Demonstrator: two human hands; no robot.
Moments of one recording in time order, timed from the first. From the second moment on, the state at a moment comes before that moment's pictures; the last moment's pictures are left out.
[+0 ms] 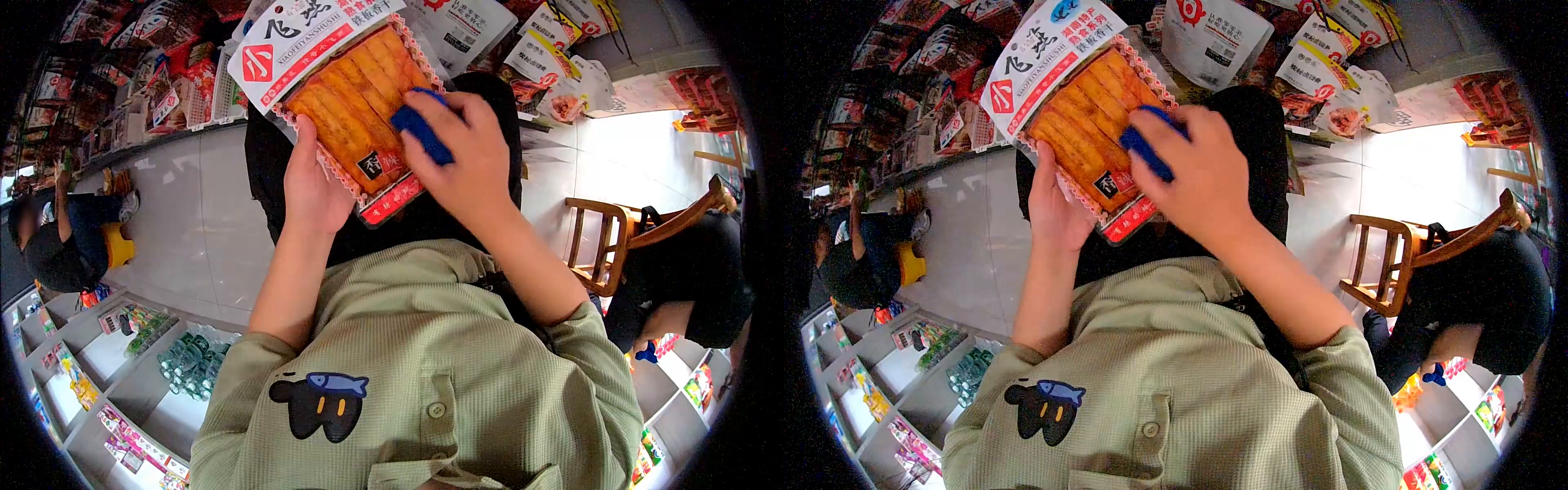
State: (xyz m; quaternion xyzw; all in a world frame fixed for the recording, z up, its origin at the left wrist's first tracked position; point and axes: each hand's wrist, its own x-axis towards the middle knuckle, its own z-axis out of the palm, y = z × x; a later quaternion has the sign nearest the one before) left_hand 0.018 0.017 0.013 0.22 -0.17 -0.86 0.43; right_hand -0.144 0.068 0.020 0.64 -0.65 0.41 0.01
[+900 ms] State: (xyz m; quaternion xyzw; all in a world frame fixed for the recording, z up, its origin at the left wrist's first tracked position) left_hand 0.022 0.013 0.016 0.12 -0.11 -0.89 0.43; right_hand -0.183 0.068 0.019 0.58 -0.66 0.48 -0.02
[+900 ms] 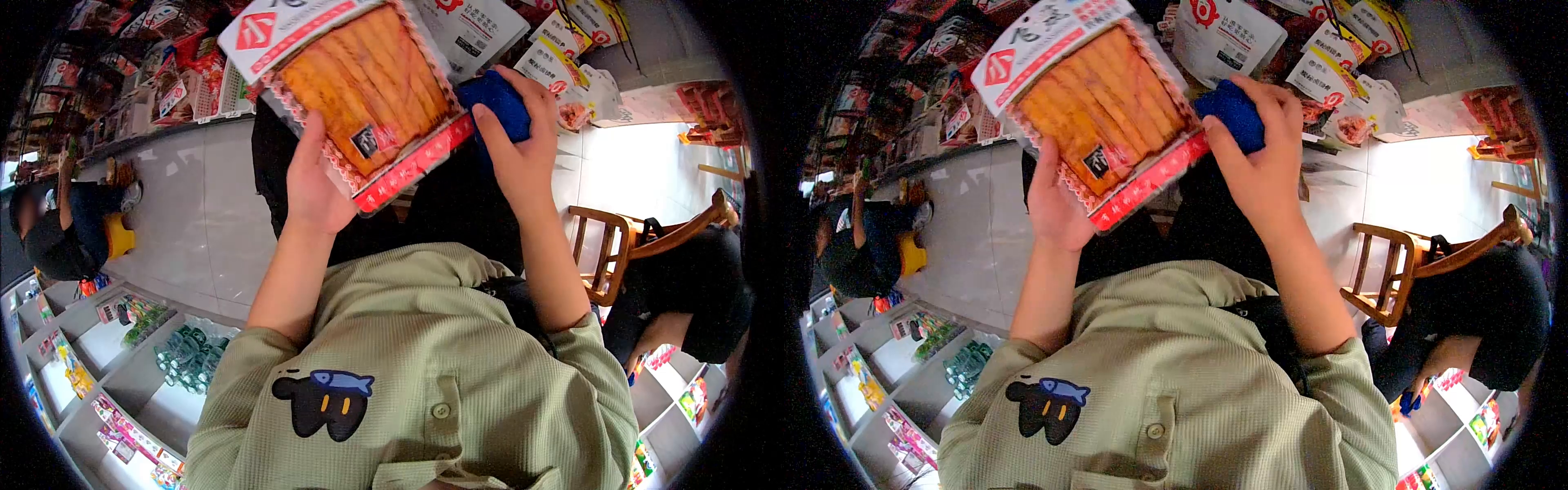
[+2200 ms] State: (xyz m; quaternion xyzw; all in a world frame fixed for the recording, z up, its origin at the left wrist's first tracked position) left_hand 0.035 0.012 0.010 0.24 -0.17 -0.86 0.43; right_hand -0.230 0.069 0.019 0.46 -0.69 0.51 -0.23
